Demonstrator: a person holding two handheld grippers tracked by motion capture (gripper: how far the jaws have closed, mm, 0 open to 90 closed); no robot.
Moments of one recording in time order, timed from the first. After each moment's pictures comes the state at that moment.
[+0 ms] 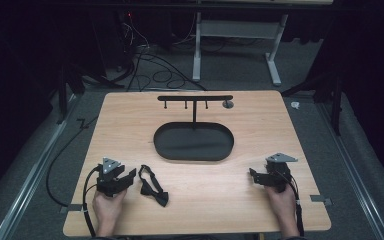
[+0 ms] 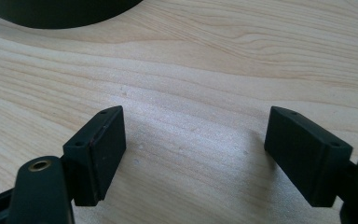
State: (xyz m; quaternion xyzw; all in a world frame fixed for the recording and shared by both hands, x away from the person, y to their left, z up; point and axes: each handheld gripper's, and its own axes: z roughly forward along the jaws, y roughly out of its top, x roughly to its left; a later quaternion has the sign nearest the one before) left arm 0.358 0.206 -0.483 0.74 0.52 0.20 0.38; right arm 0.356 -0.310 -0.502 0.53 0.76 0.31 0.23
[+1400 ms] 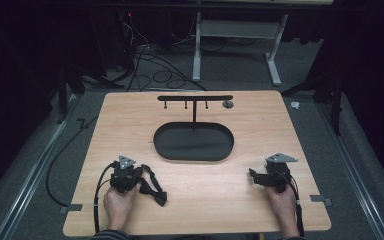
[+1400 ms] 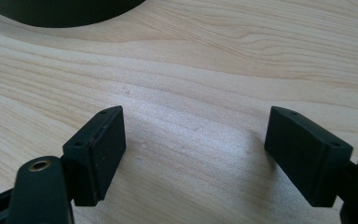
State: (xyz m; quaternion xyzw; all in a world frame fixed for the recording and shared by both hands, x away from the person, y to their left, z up) left arm 0.374 0.178 -0.498 0.77 0.50 0.18 0.34; right arm 0.356 -0.309 -0.503 0.53 0.76 0.31 0.23
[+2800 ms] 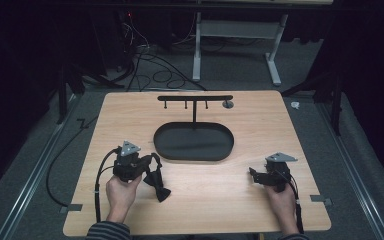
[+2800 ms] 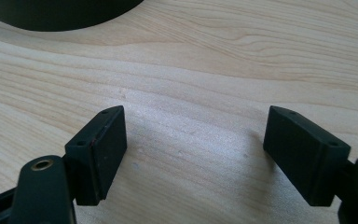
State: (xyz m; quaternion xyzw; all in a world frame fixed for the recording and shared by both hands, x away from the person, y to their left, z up) left arm 0.375 0.153 -0.421 0.78 0.45 0.16 0.40; right arm 0.358 -0.309 -0.503 0.53 0.75 0.31 0.23
